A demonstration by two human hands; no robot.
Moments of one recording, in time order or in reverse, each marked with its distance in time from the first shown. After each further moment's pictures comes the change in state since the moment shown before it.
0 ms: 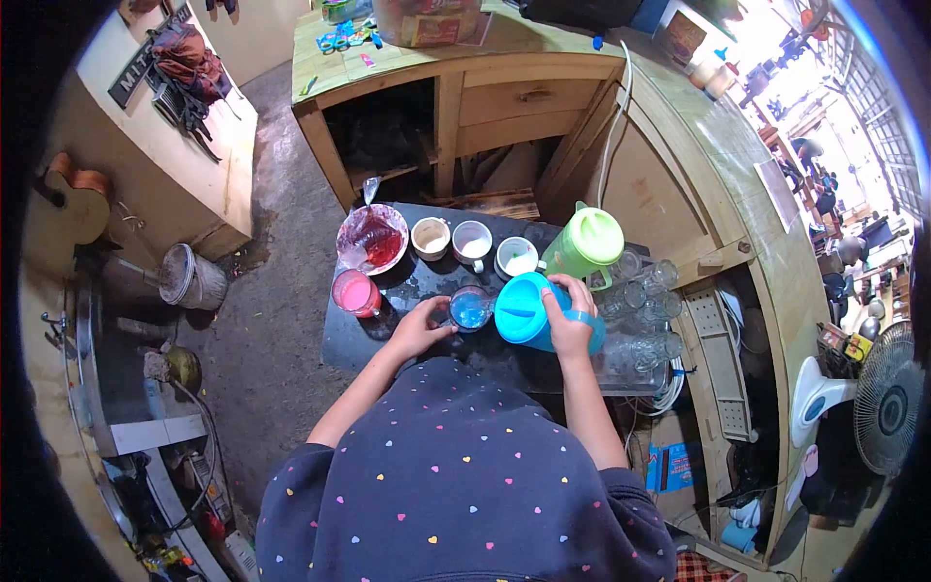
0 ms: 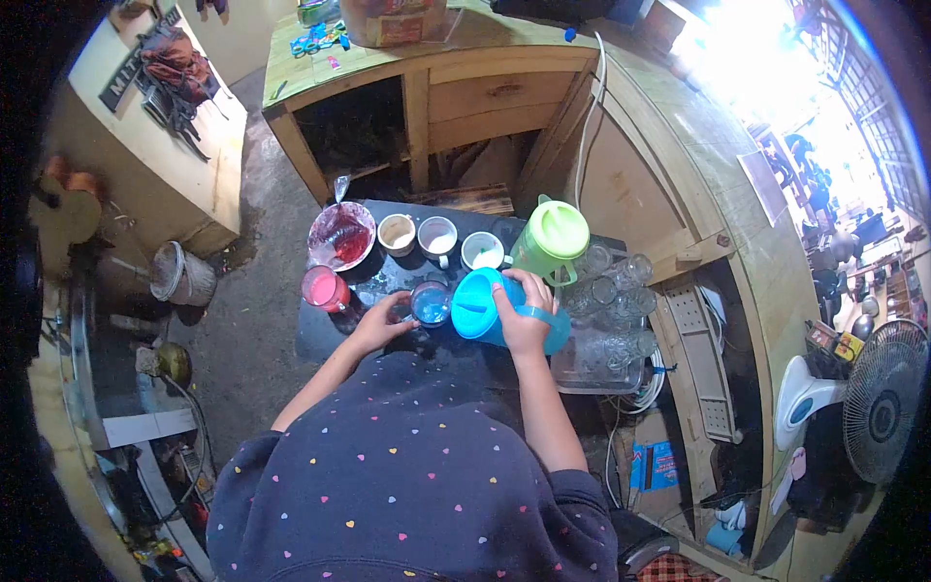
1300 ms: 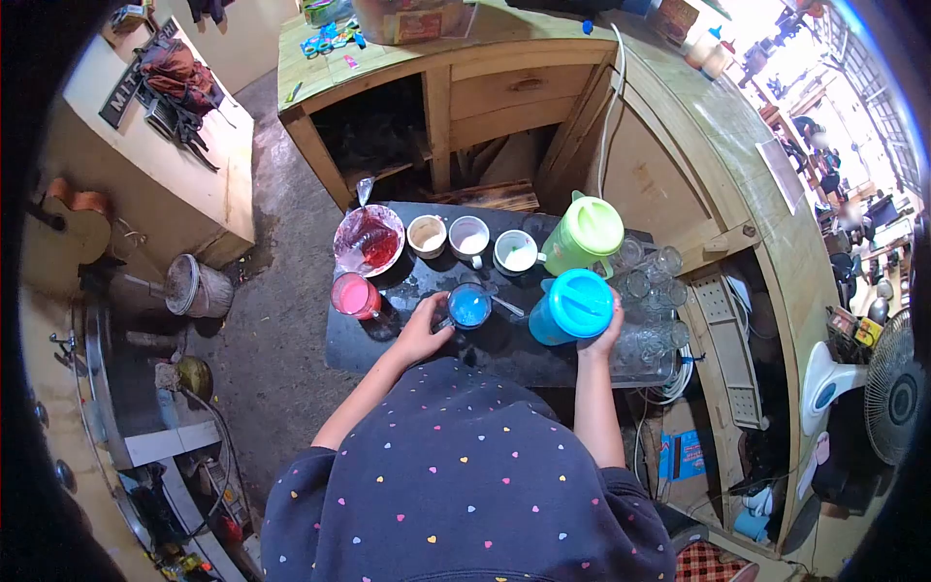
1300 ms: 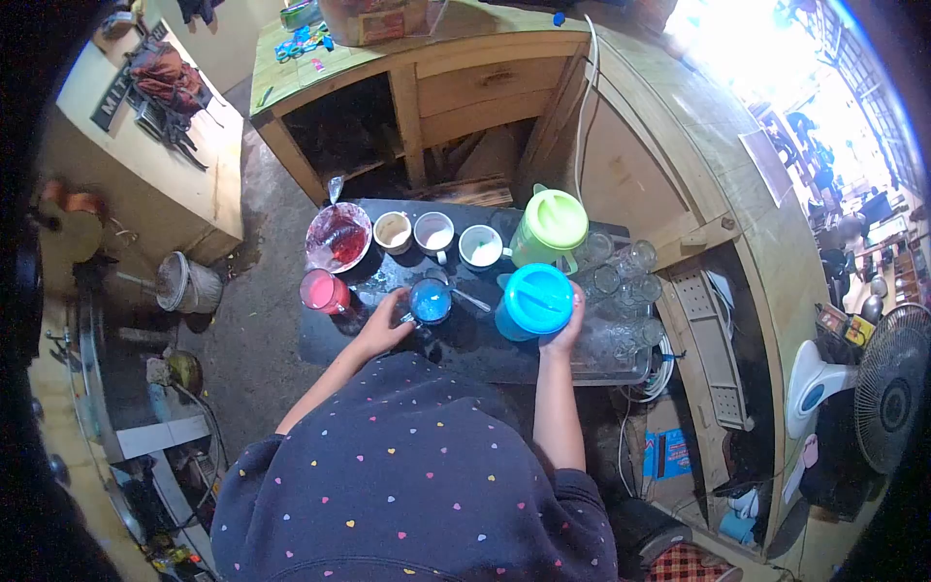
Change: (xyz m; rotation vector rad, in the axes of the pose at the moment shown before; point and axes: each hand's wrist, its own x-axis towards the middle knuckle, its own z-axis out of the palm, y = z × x) left_hand -0.001 -0.005 0.011 0.075 0.097 0.117; right_hand -0.025 0.108 -0.003 1.218 0.311 0.399
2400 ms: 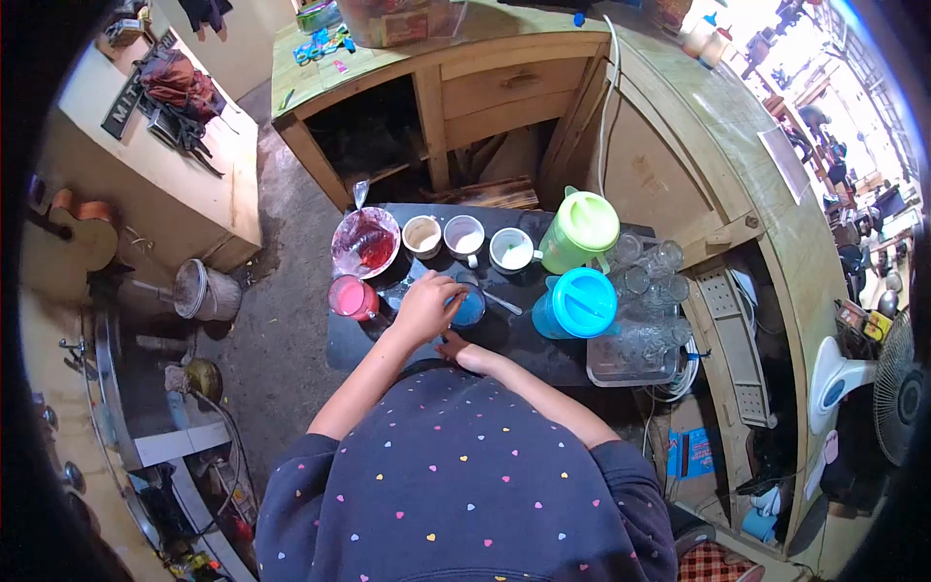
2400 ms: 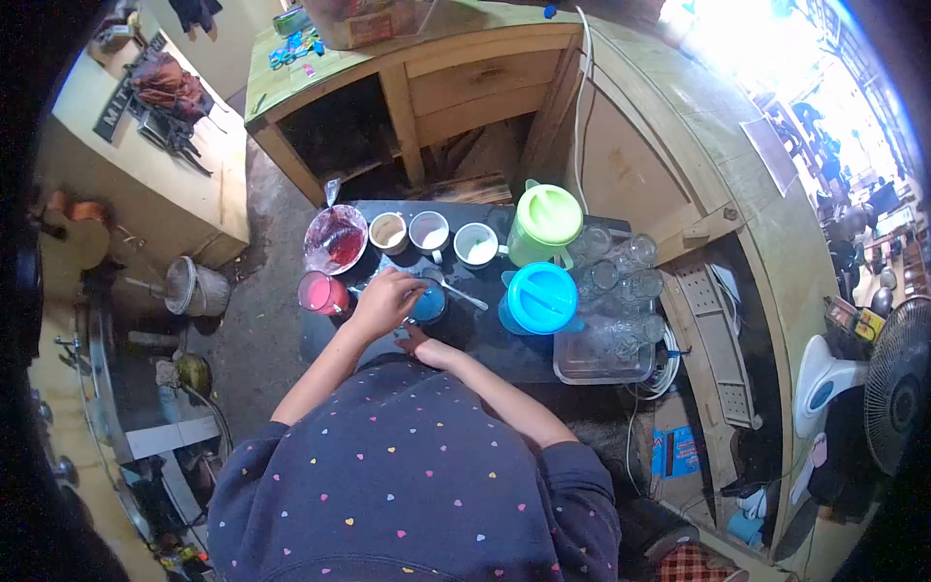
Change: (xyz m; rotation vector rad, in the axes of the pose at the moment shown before) left_hand 0.045 0.082 -0.023 0.411 -0.044 0.264; right_hand -0.095 0.157 0.055 -0.615 -0.998 0.872
